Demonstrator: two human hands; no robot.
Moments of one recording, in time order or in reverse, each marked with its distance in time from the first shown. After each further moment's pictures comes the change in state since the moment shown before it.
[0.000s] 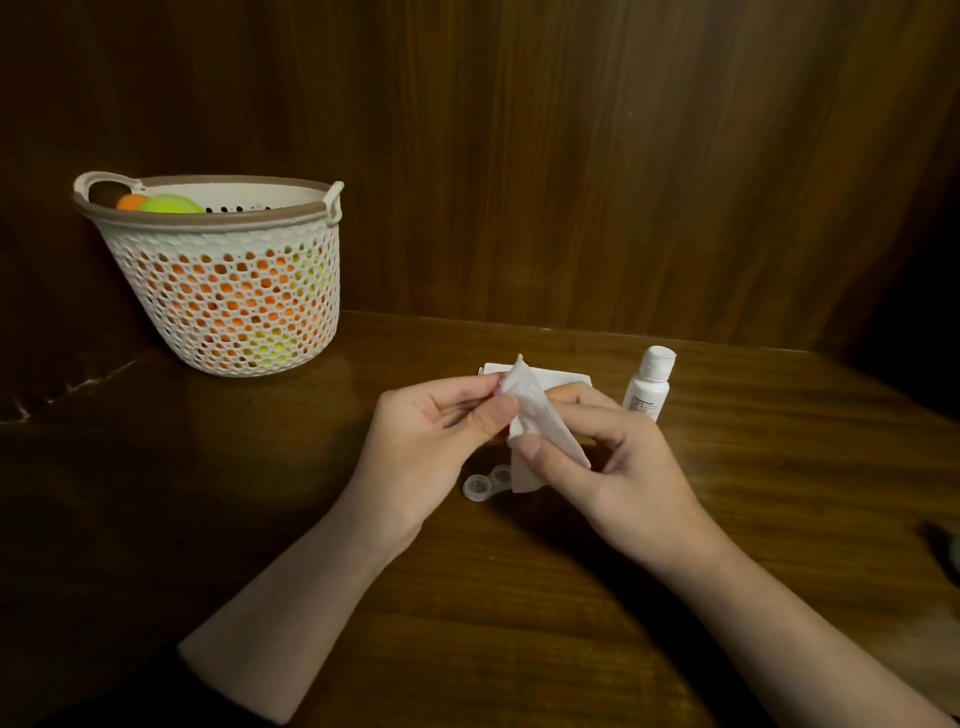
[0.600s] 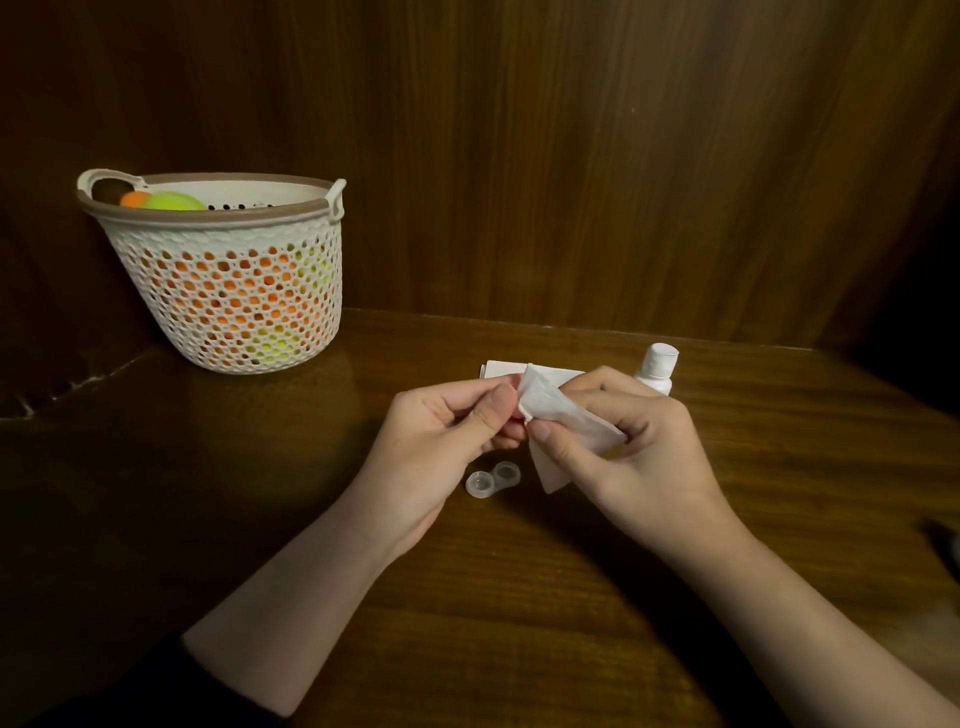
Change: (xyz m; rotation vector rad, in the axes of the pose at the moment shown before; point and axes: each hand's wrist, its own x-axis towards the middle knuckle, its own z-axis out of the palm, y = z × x) left_hand 0.000 -0.001 0.002 -0.177 -0.123 -0.088; right_hand 0.001 0.001 -0.009 -0.205 0.143 -0.048
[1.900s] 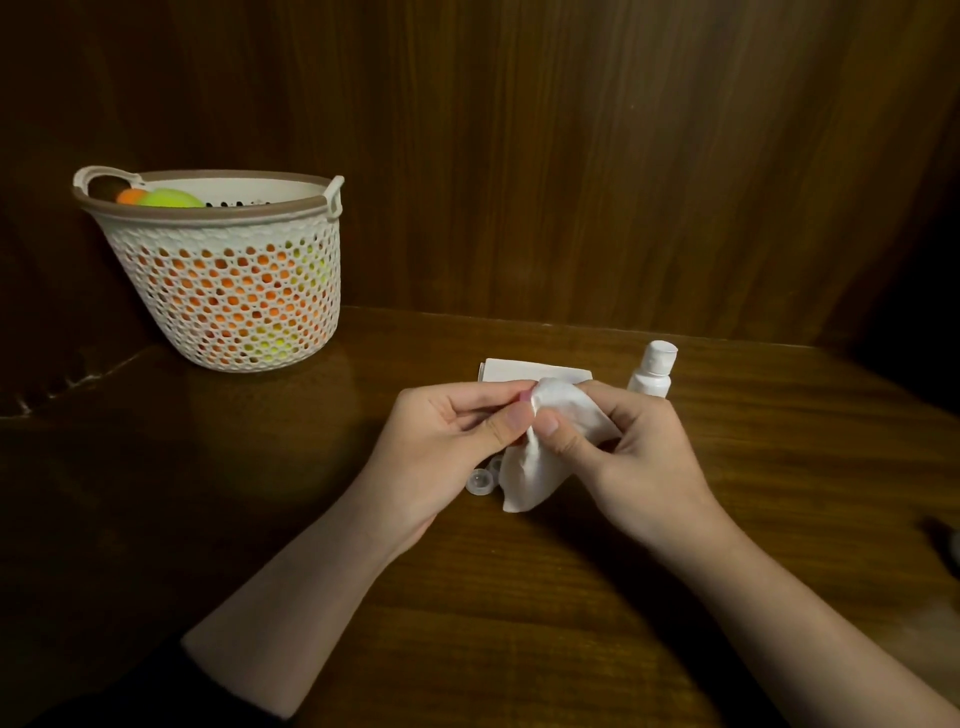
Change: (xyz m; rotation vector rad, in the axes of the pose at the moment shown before) left_hand -0.005 0.010 0.007 0.063 -0.025 0.047; right_hand -0.003 -0.005 0.007 0.173 -0.014 0.231
